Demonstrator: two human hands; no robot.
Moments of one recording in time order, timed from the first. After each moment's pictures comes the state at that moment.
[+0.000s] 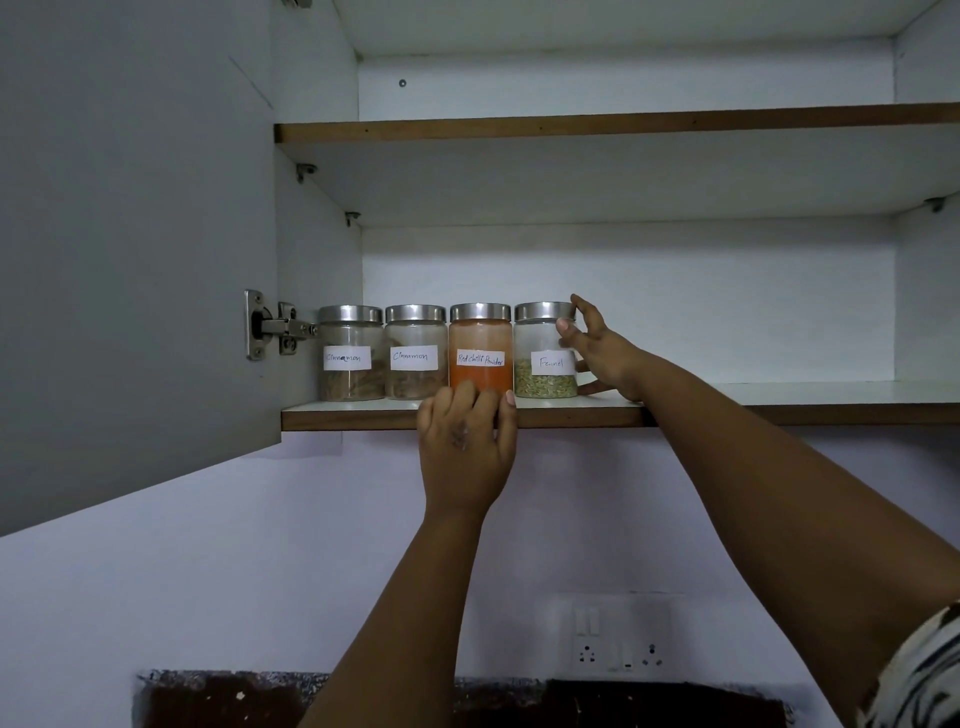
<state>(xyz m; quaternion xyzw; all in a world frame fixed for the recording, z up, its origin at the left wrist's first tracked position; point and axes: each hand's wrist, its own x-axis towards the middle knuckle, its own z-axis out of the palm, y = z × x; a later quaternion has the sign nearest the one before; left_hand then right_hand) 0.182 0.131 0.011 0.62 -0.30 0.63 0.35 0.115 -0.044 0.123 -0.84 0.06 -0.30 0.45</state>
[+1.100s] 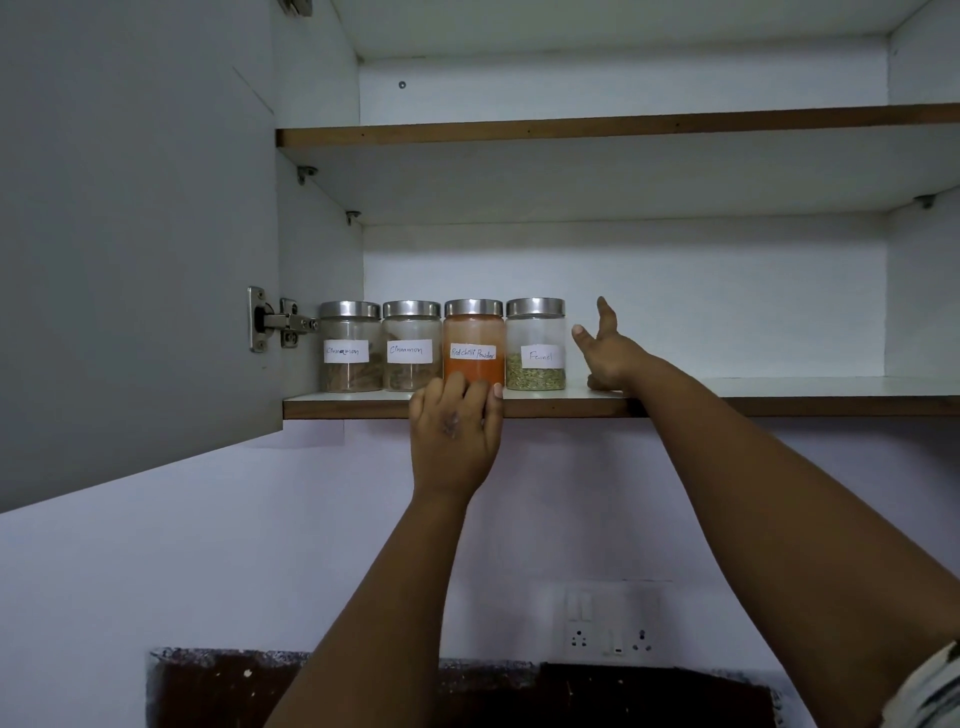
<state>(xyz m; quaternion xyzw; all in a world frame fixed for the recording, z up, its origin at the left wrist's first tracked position) 0.184 0.133 0.009 0.64 -0.31 0.63 0.32 0.083 -0.040 0.116 -0.88 0.17 -0.33 0.31</state>
